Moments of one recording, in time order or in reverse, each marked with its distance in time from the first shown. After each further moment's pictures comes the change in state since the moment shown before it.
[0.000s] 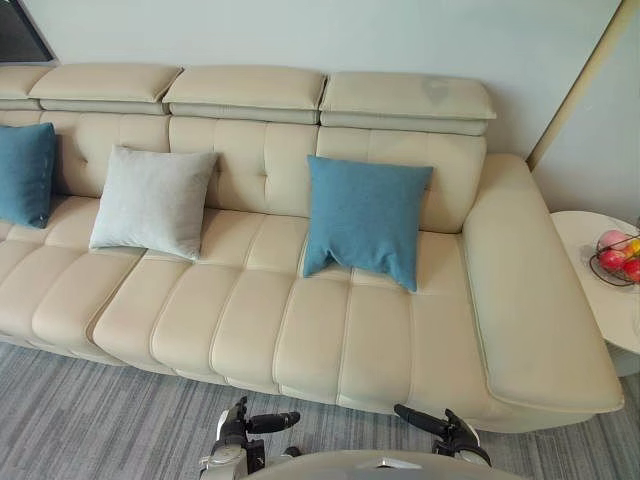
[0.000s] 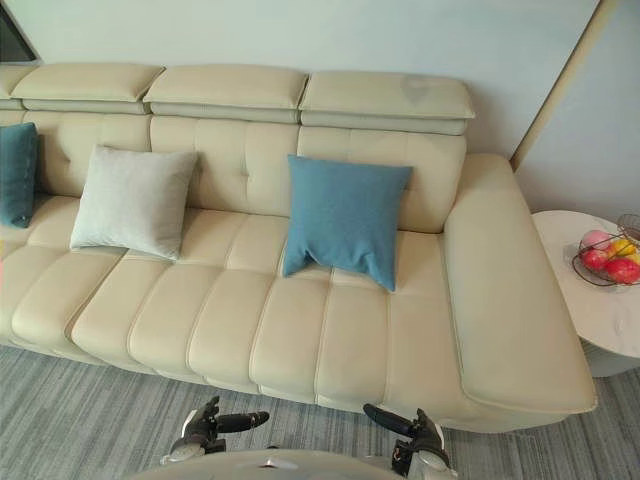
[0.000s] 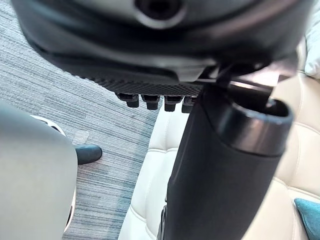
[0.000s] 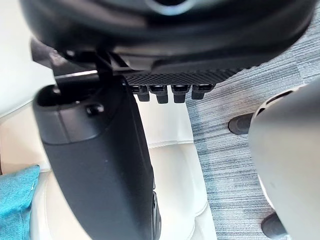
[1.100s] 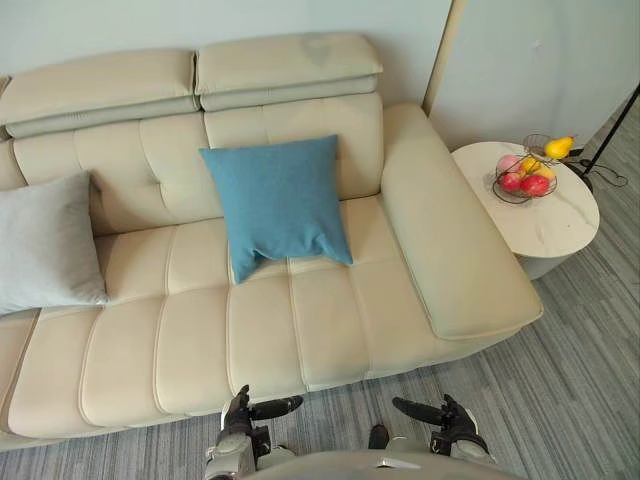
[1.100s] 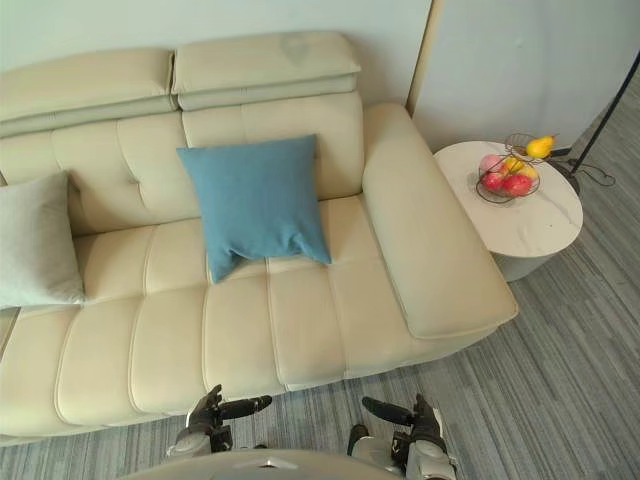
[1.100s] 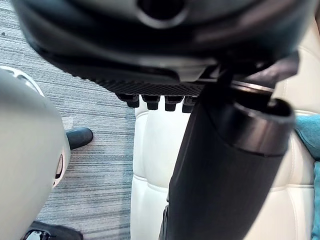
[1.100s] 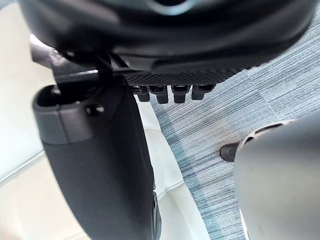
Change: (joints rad) left arm -0.013 -0.009 -0.003 0.017 0.038 0.016 0.013; right arm -0.018 -0.028 0.039 0.024 -0.058 0.004 -0.022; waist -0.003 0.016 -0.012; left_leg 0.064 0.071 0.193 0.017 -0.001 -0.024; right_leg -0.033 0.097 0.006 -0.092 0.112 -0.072
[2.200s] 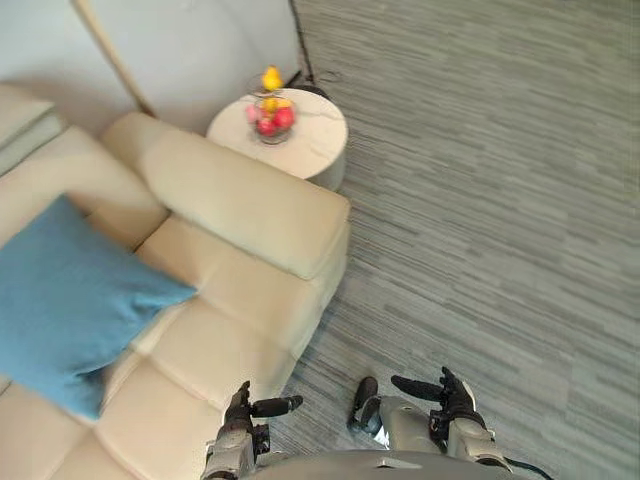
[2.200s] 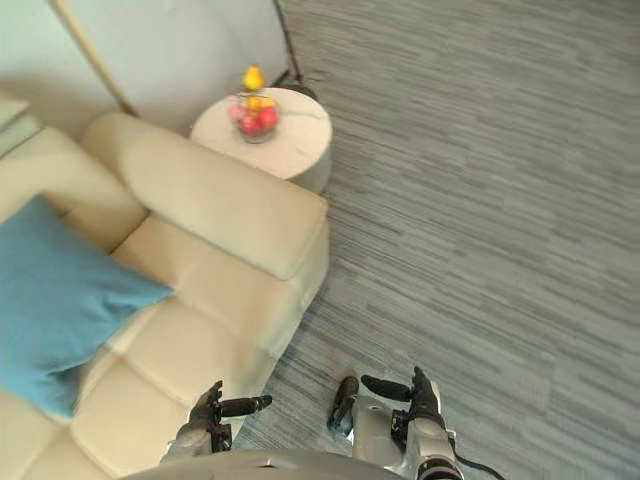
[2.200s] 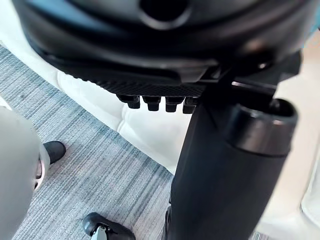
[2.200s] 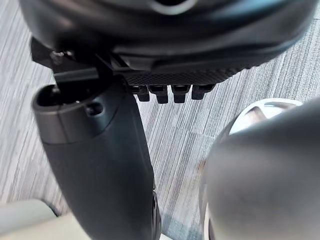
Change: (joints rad) left arm -0.041 -0.026 -0.007 0.007 -0.001 0.007 -0.002; right arm -0.047 -0.028 0.003 -0.022 0.020 -0.003 -0.018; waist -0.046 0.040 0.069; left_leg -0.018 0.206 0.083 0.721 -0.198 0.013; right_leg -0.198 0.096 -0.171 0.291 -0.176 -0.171
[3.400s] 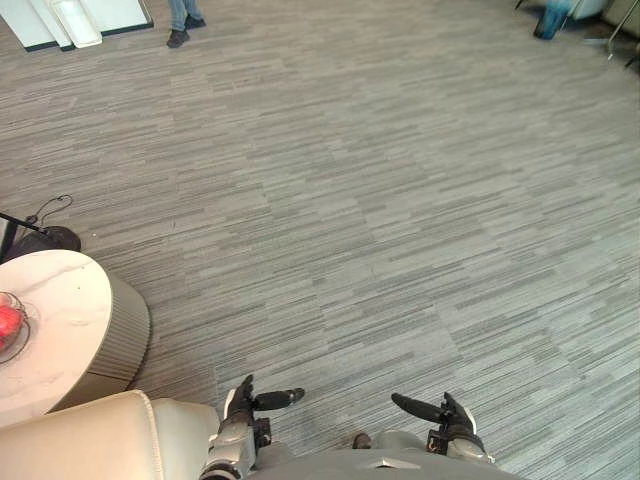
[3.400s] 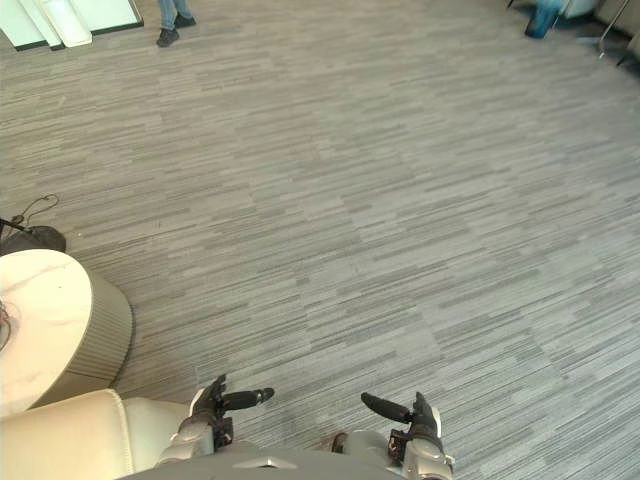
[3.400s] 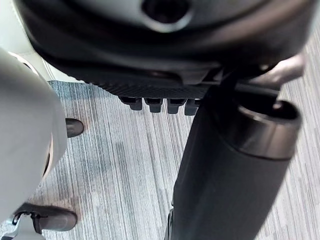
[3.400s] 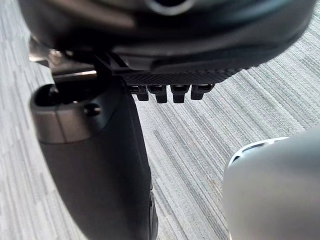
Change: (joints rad) left arm -0.014 0.038 -0.082 0.010 -0.077 -0.006 -0.001; right arm -0.012 -0.002 0.008 0.049 0.002 -0.009 -0.012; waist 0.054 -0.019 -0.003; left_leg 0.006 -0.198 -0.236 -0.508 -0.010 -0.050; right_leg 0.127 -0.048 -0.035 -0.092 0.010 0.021
